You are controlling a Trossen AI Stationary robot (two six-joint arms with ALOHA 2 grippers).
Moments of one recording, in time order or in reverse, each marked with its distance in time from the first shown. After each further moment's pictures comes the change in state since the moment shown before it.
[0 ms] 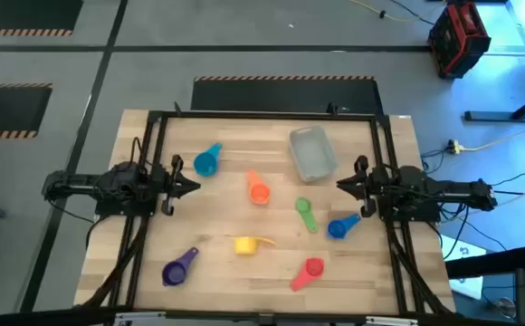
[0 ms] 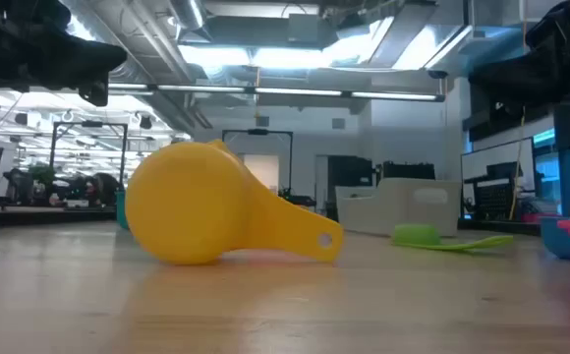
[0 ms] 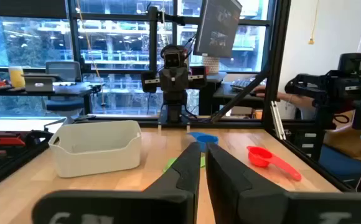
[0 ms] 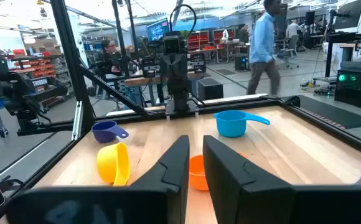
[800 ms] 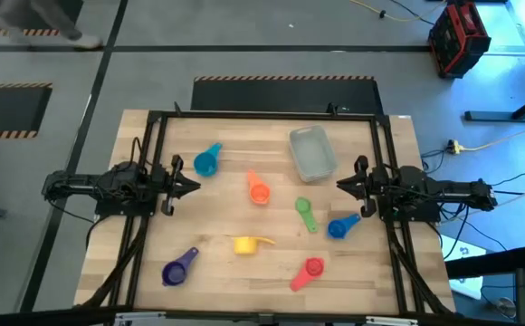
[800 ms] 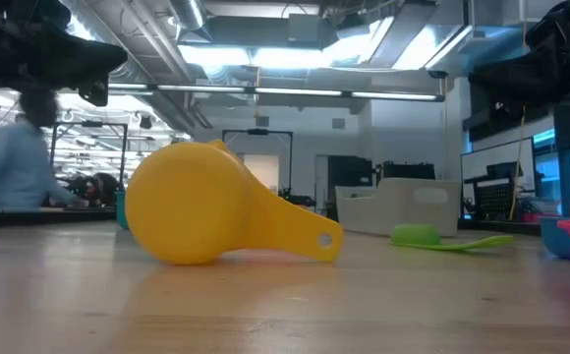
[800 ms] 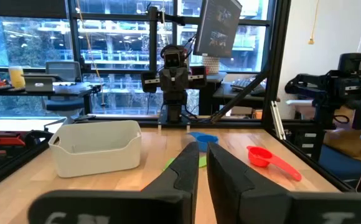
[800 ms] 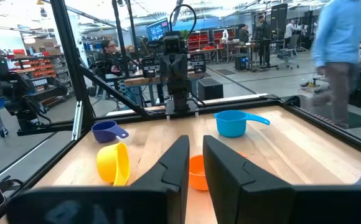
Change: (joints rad) left arm 0.000 0.000 0.000 0.000 0.000 0.000; right arm 0.000 0.000 0.000 0.000 0.000 0.000
